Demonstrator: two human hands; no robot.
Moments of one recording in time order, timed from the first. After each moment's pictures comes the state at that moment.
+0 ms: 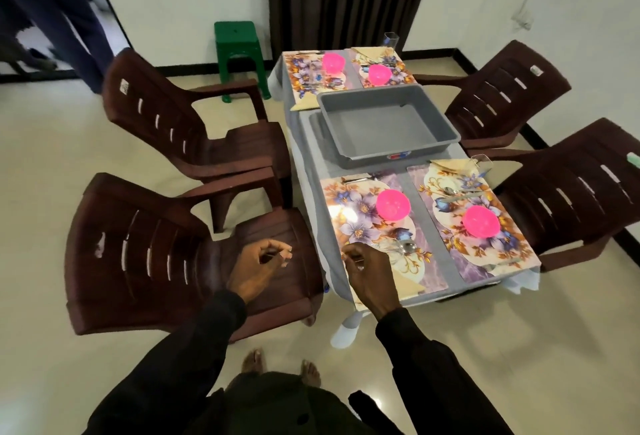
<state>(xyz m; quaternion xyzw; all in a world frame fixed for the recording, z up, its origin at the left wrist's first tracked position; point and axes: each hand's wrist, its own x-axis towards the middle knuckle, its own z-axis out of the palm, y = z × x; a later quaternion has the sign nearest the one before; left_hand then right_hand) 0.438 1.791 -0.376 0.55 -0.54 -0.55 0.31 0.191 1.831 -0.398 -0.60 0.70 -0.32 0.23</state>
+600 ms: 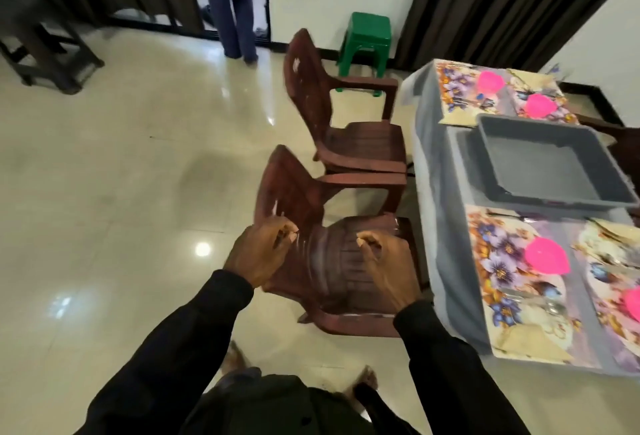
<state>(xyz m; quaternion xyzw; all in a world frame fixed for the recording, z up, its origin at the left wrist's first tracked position) 0.783 1.797 -0.354 0.65 -0.66 -0.28 0.26 0.516 1.767 -0.372 -0.71 0.60 -0.26 0.26</state>
